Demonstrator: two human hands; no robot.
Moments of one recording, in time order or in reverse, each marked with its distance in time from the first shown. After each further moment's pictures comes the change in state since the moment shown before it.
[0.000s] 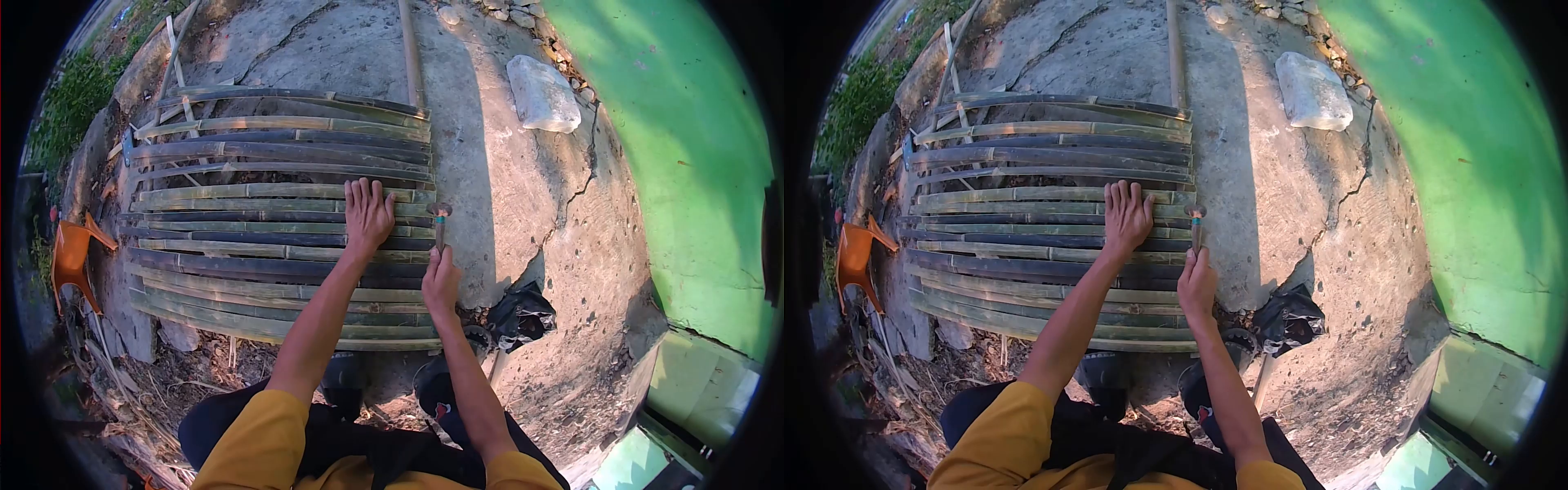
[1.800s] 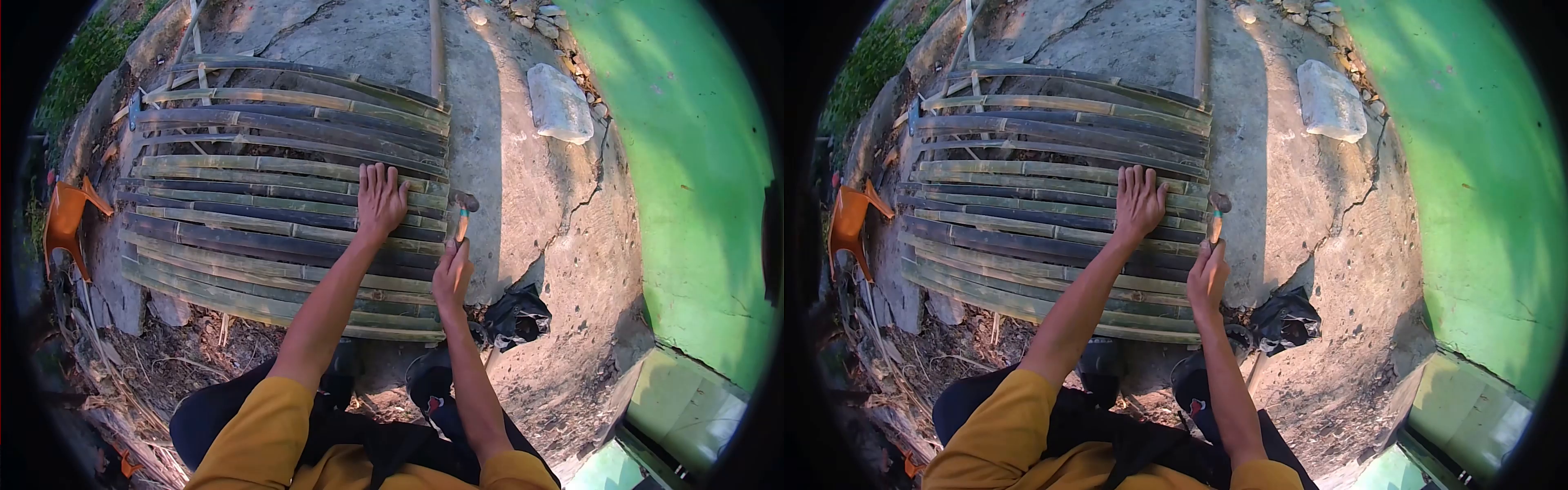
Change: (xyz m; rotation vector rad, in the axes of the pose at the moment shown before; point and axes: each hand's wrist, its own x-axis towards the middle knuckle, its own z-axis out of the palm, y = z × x) left_hand -0.001 -0.001 0.001 -0.030 0.059 -0.014; right_hand -0.001 -0.004 -0.005 0.015 0.046 0.004
